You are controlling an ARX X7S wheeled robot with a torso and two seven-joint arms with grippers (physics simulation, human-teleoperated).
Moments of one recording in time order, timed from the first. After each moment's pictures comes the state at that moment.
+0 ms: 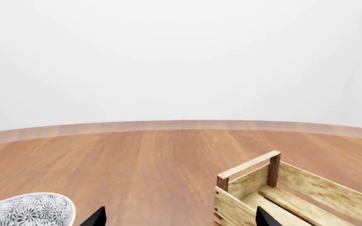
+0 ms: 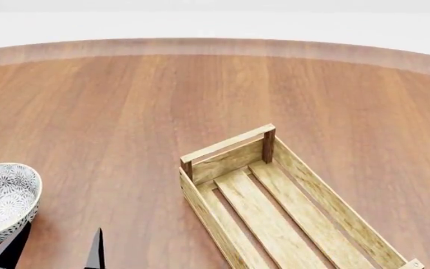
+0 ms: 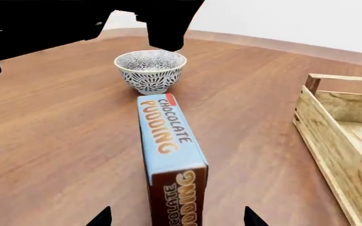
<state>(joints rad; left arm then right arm) -0.01 -0.21 0.23 0.33 -0.21 -0.19 -0.20 -0.22 0.30 -0.49 -0.28 0.10 0.12 -0.16</state>
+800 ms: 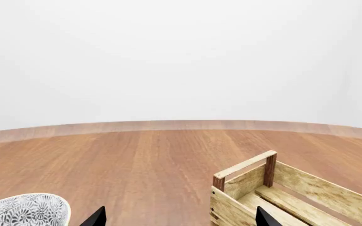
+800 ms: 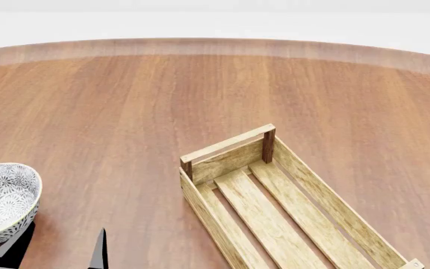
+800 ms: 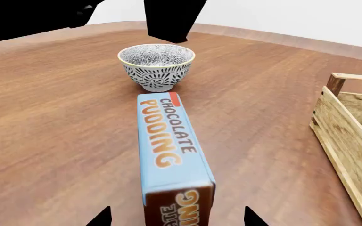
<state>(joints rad) -0.02 -0.22 0.25 0.32 -0.22 -0.19 -0.22 -0.07 0.25 -0.54 -0.14 0.11 0.15 -0.18</state>
